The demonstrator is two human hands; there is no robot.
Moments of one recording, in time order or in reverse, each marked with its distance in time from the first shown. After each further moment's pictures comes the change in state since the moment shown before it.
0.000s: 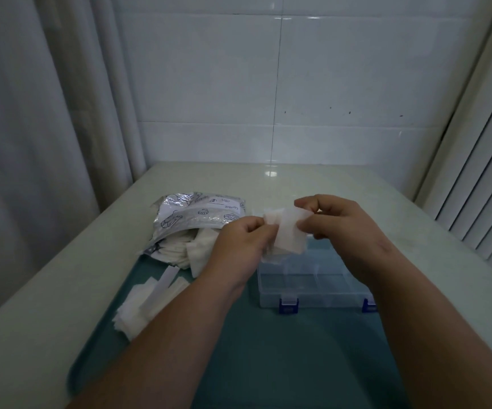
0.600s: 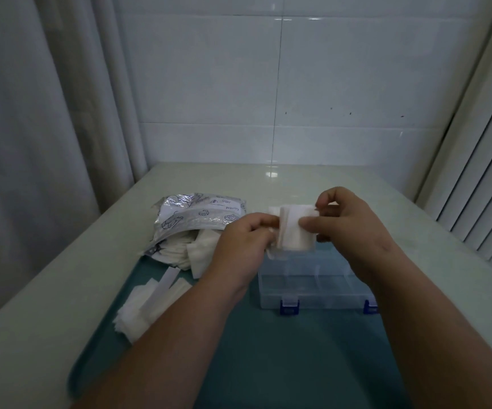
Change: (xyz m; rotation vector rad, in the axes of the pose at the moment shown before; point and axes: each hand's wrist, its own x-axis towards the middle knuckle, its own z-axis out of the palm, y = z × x) left_hand -0.002 0.007 0.002 -0.005 0.021 -0.016; right_hand 0.003 0.002 -0.003 -0.015 0.124 0.067
